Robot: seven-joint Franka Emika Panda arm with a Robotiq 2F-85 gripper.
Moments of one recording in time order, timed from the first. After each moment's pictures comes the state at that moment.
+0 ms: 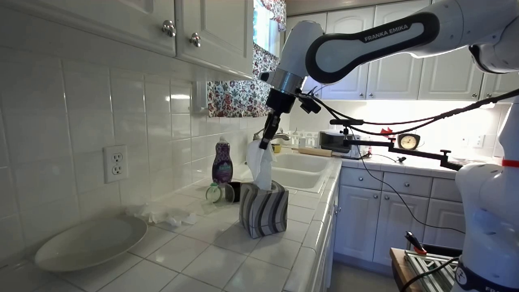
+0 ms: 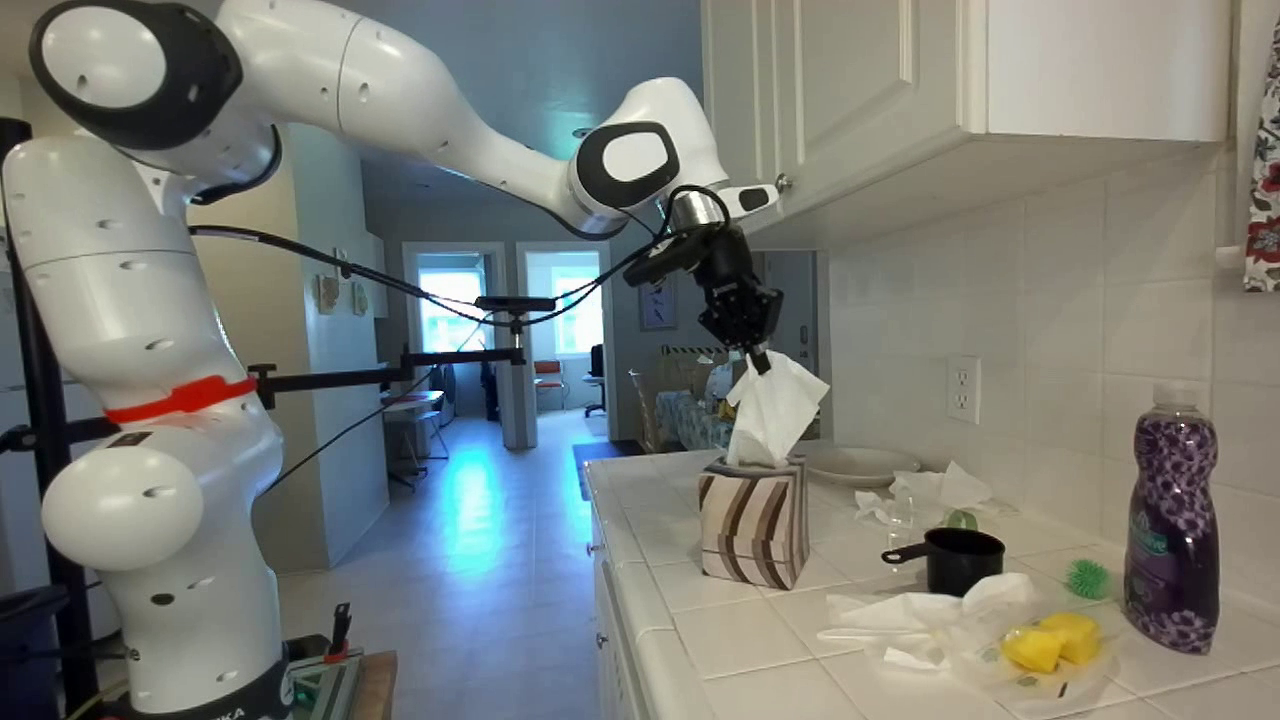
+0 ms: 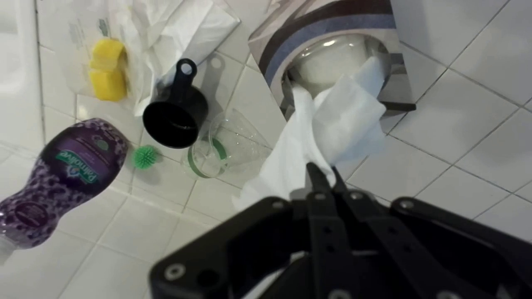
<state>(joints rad) -0.01 -0.20 -0.07 -2.06 -0.08 2.24 -0.31</state>
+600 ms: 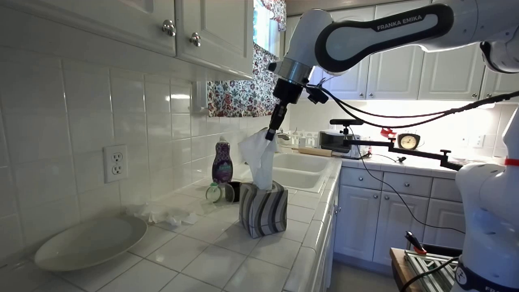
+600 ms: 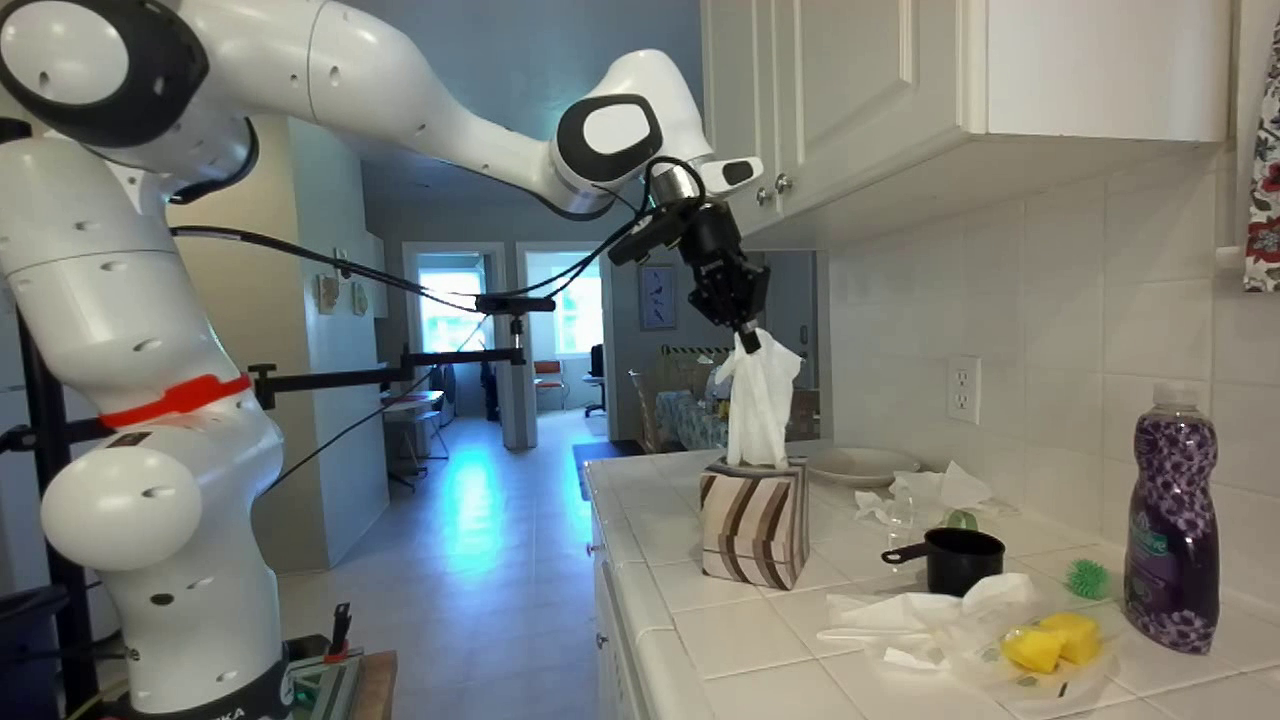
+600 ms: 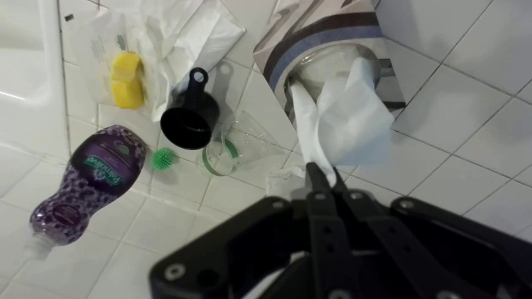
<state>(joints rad) -0.01 -0.26 -0.07 -2.06 -0.09 2.18 -0.26</state>
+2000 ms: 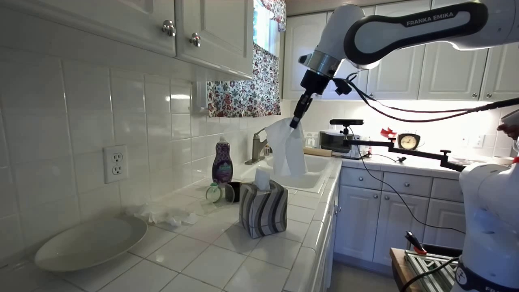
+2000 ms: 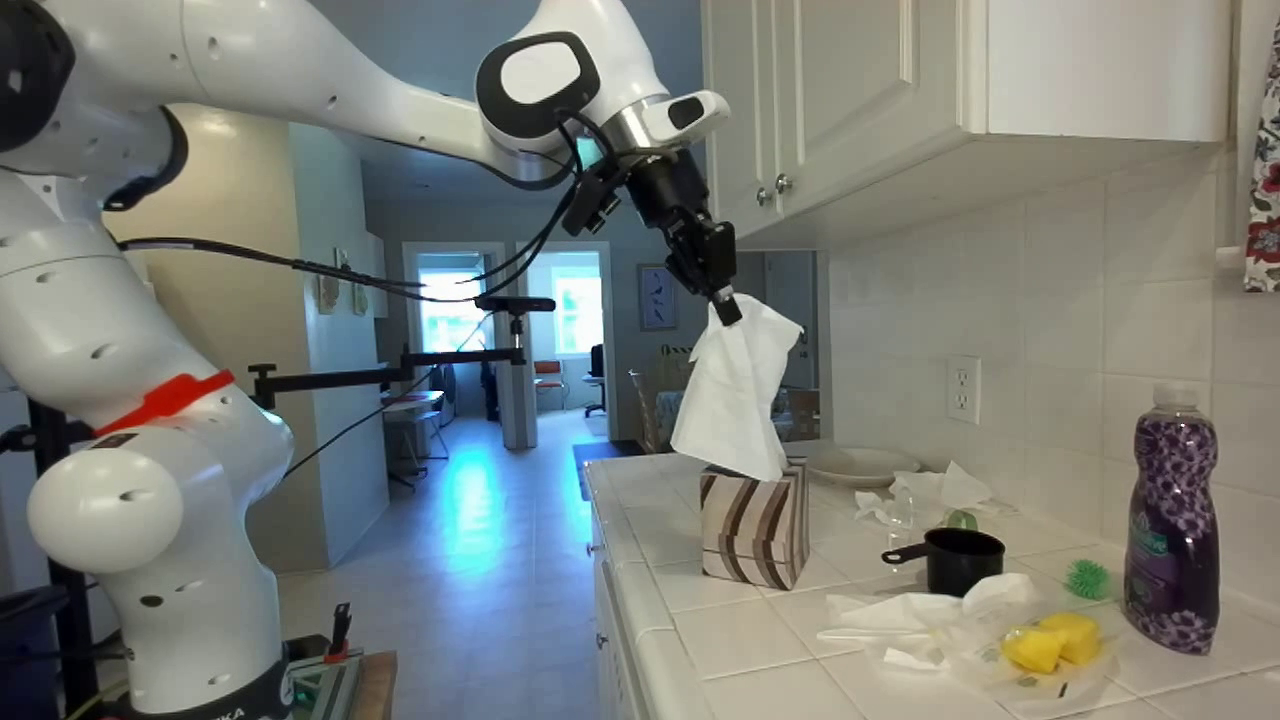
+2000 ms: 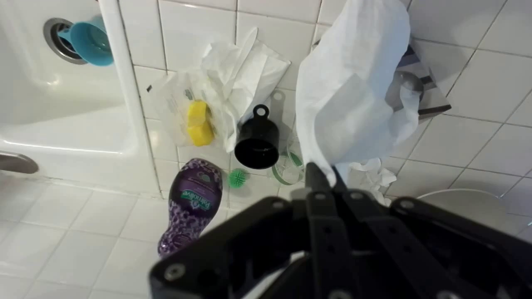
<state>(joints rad) -0.11 -0.47 -0.11 -2.20 -0.11 2.18 -0.13</state>
